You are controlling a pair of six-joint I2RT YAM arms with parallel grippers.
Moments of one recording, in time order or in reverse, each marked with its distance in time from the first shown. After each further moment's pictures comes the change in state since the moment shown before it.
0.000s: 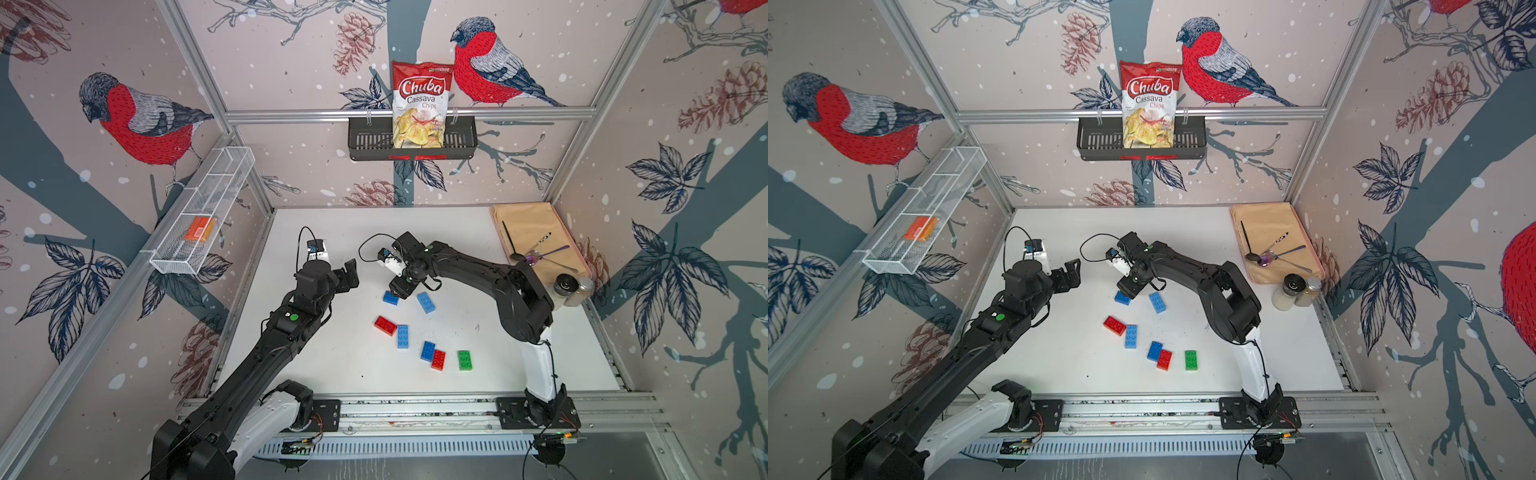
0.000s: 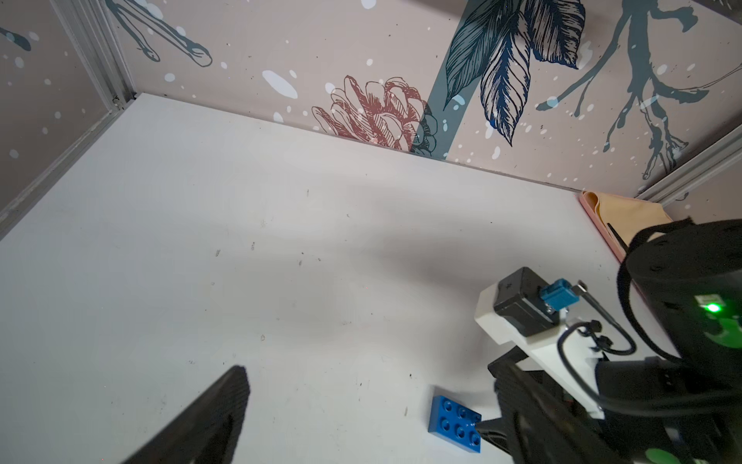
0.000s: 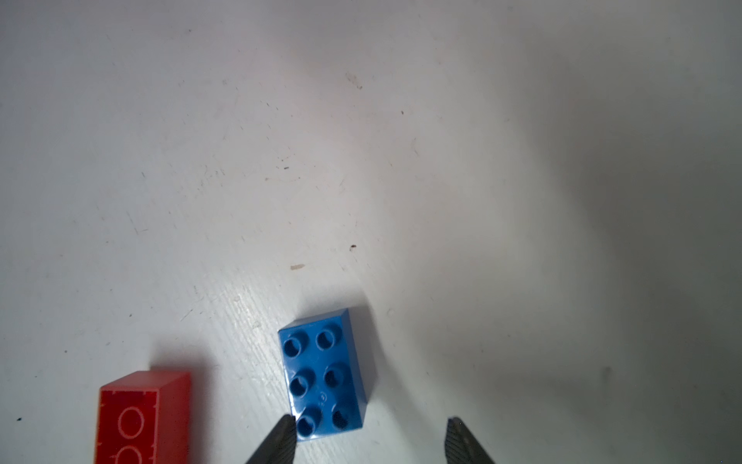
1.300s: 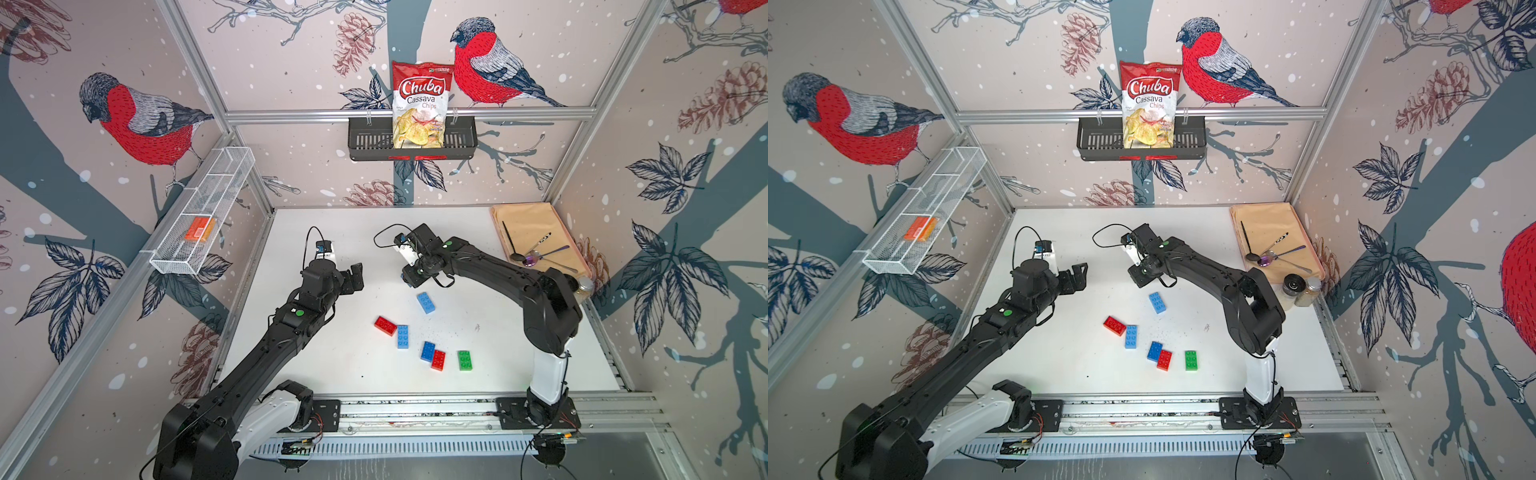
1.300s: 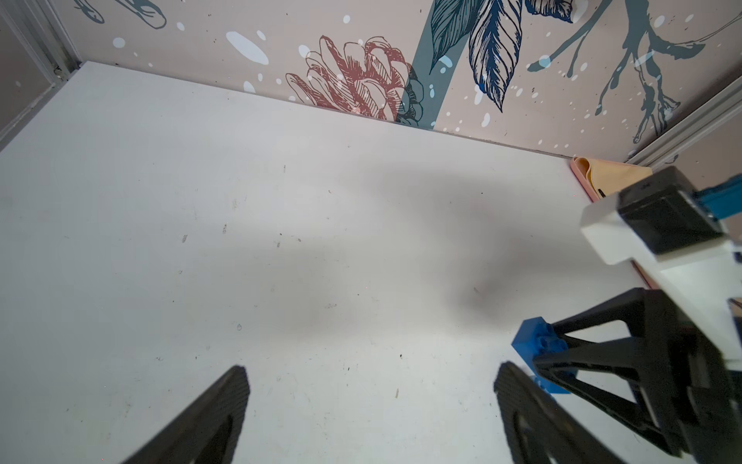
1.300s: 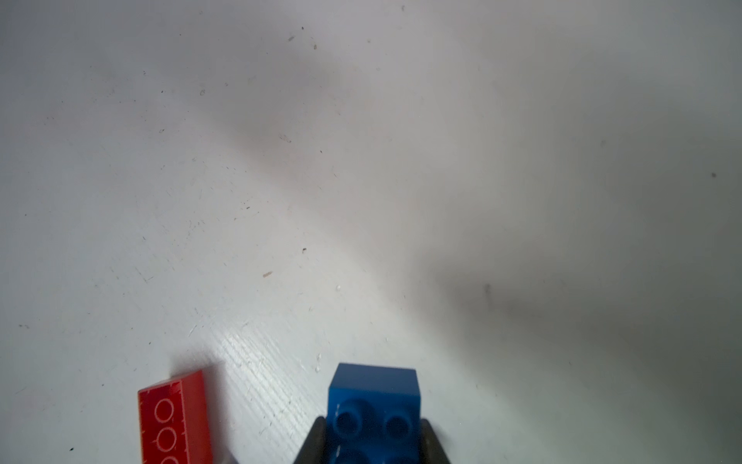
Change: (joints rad) left arm -0.004 0.069 -0.007 0.024 0.071 0.013; right arm -0.058 -0.236 -0.160 0.019 0.064 0.241
